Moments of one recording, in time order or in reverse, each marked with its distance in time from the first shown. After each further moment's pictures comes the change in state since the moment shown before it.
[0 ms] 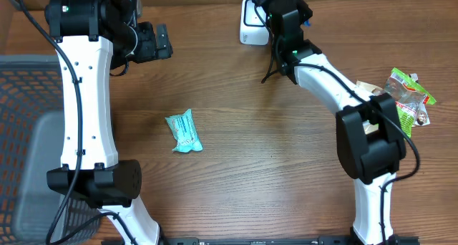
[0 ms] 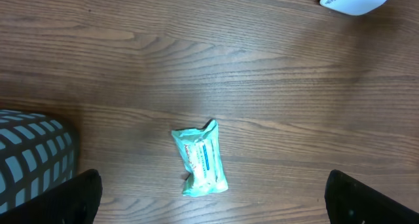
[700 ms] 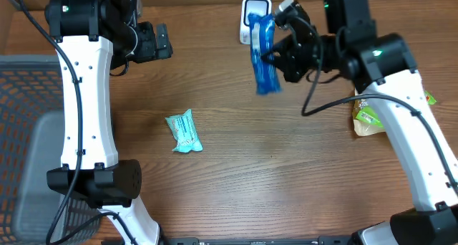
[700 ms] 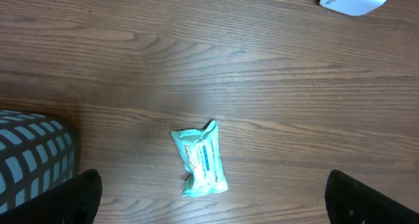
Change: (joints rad) left arm 0.000 0.000 0.000 0.002 0.000 0.000; right arm -0.044 -0.539 0.055 -1.065 -1.087 0.552
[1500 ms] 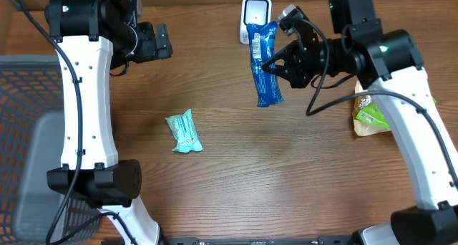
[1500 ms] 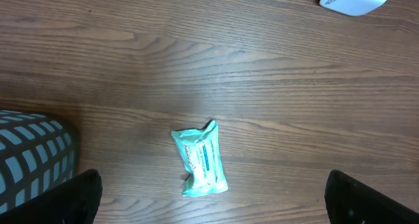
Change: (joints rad) left arm 0.000 0.000 0.000 0.000 0.000 0.000; right arm -0.051 0.003 0.050 -0.194 -0.263 -0.056
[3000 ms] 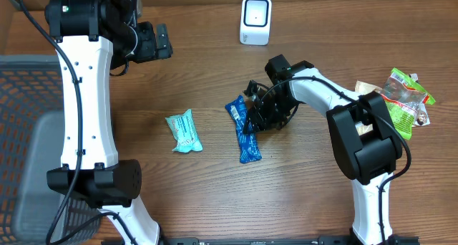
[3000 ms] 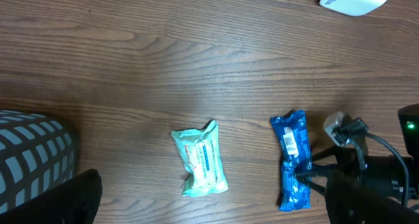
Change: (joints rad) left arm 0.000 0.000 0.000 0.000 0.000 0.000; right arm 0.121 0.549 -0.271 0.150 0.064 0.115
